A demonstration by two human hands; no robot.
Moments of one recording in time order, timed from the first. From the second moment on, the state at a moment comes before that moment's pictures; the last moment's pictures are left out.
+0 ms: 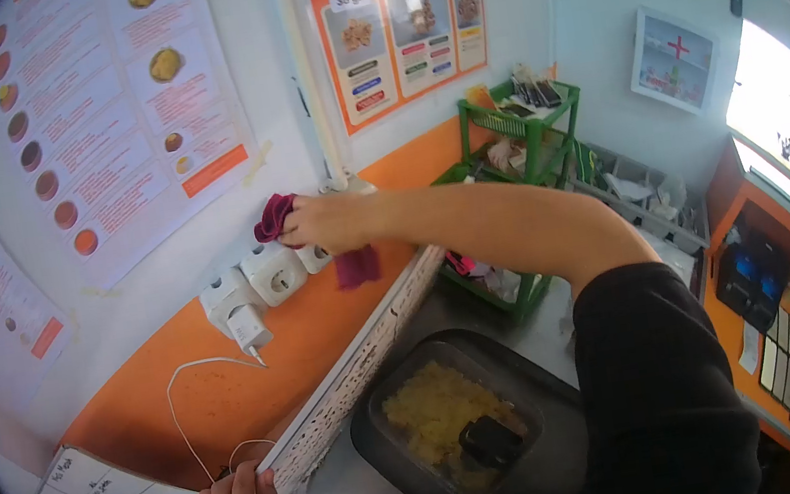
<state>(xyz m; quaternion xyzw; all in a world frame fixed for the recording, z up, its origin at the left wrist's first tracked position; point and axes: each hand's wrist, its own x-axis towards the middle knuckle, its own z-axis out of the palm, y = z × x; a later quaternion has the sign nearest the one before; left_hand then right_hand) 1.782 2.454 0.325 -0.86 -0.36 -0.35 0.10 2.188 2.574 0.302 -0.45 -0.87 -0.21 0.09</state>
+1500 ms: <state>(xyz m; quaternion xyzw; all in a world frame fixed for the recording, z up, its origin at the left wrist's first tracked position) 1.774 2.459 0.325 -0.85 -0.33 -0.40 0.07 2.128 2.604 0.325 -0.38 -0.90 -0.18 0.07</state>
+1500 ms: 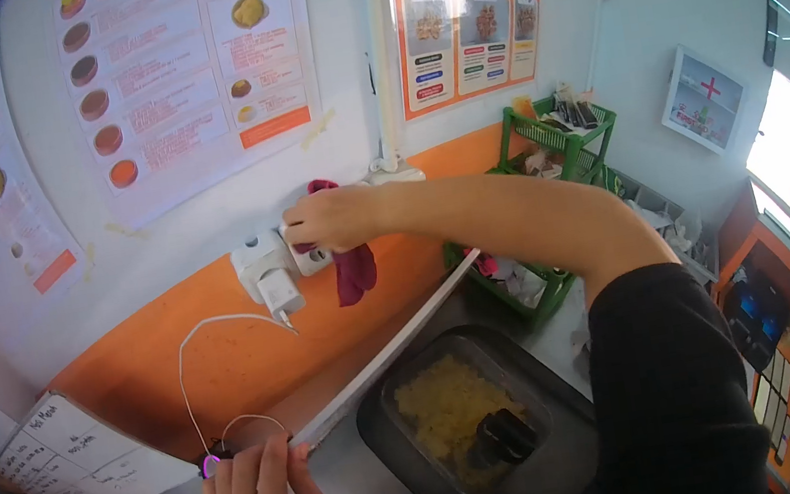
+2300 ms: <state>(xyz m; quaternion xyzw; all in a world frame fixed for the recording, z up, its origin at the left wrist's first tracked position) 1.774 2.461 0.316 -0.84 -0.35 -0.42 0.05 2.043 2.651 0.320 -0.32 -0.94 -0.15 0.04</state>
